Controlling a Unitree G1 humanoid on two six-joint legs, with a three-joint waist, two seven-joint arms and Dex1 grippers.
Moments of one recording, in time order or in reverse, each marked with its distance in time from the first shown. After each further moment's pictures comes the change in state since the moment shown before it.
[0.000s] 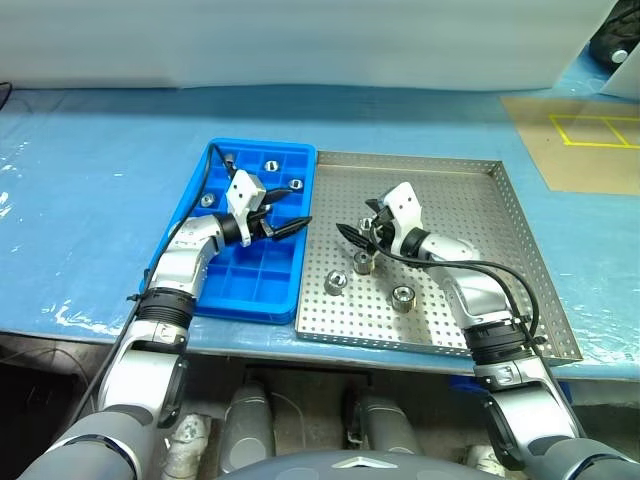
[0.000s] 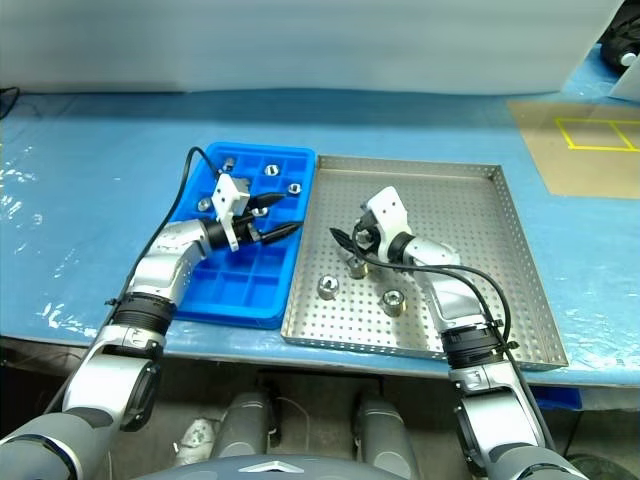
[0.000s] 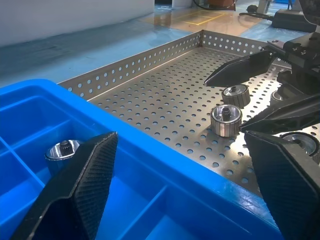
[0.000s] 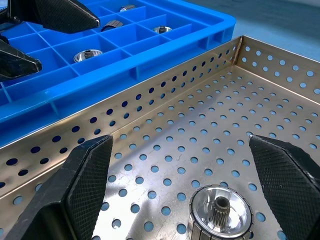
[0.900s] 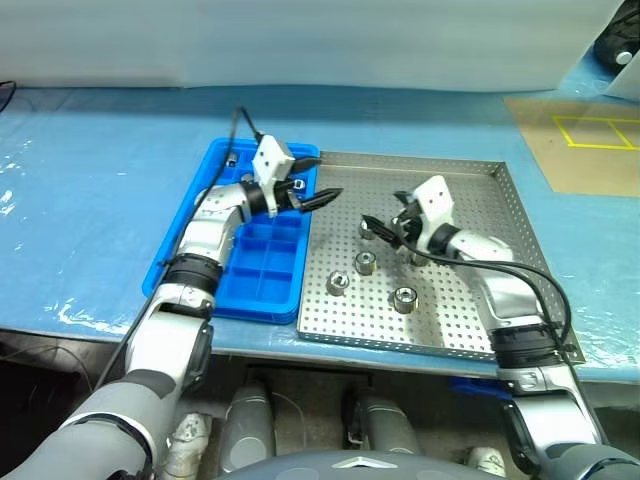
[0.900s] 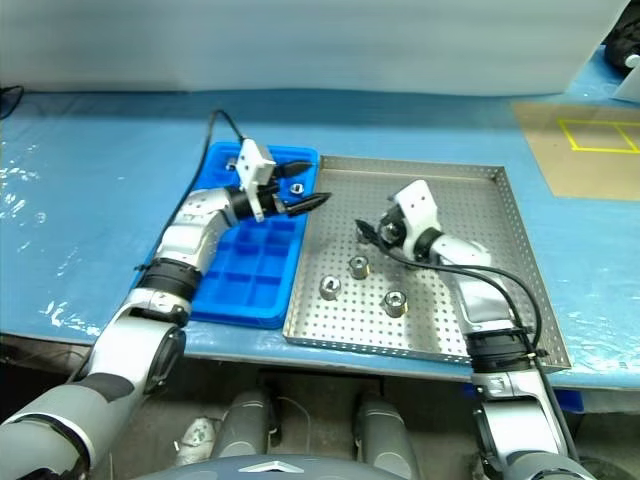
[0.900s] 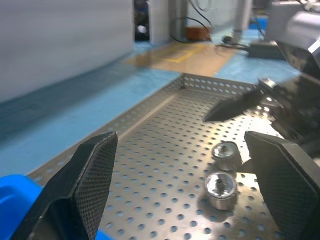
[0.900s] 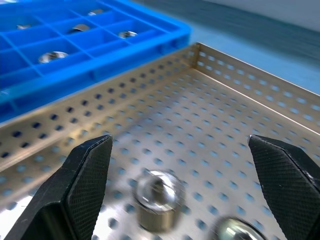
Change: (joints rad) left arm -0.258 -0.136 -0.047 0.238 0.039 -0.110 -0.068; right arm 0.067 -0.113 -0.130 -0.097 0.014 0.028 -0.036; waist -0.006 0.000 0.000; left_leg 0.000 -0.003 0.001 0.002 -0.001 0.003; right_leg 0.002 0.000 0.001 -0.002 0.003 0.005
